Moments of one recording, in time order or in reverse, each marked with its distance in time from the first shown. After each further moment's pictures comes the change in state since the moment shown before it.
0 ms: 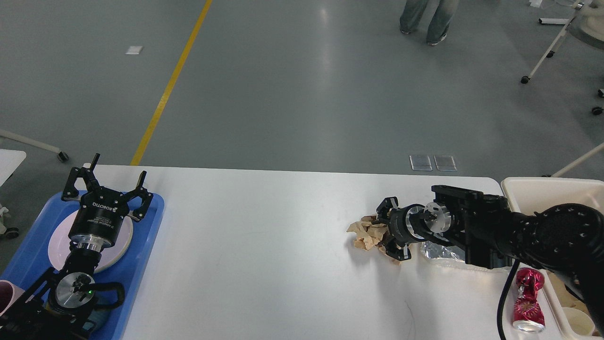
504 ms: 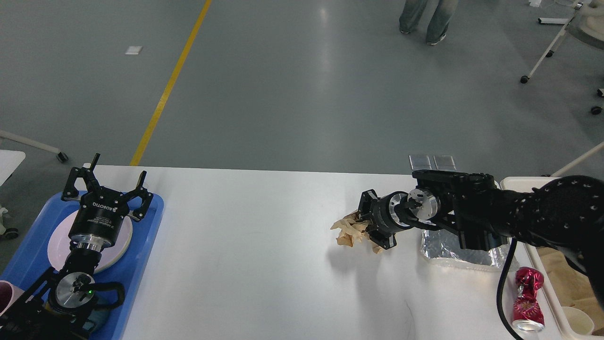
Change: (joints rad) left arm 0.000 0.000 0.000 0.000 0.000 -0.001 0.001; right arm 0.220 0.001 -0.041 0.224 -0.114 -0.003 -0.021
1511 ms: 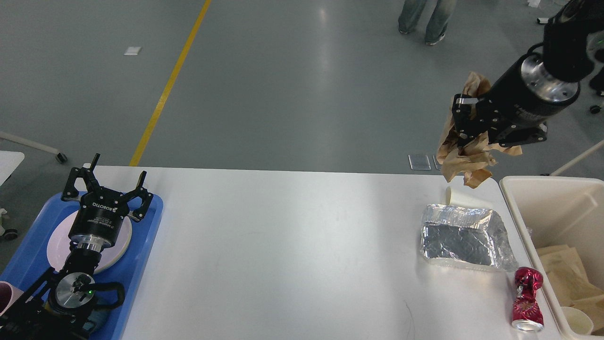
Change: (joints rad) left arm 0.000 0.000 0.000 0.000 0.000 0.001 0.000; right arm 1.125 -0.169 -0.858 0.667 -0.387 0.599 0.346
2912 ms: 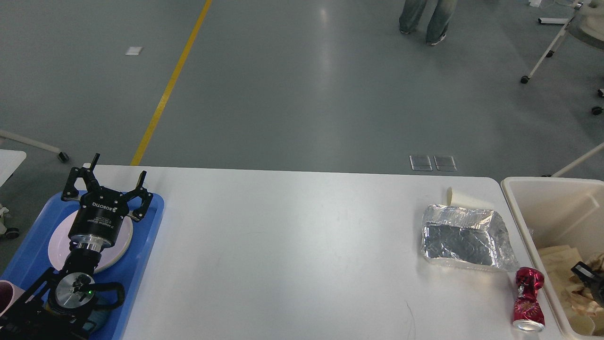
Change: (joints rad) left arm 0.000 0.000 0.000 0.000 0.000 0.000 -0.002; right arm -1.913 -0.175 0.652 -1.438 -0.093 -0.542 0.020
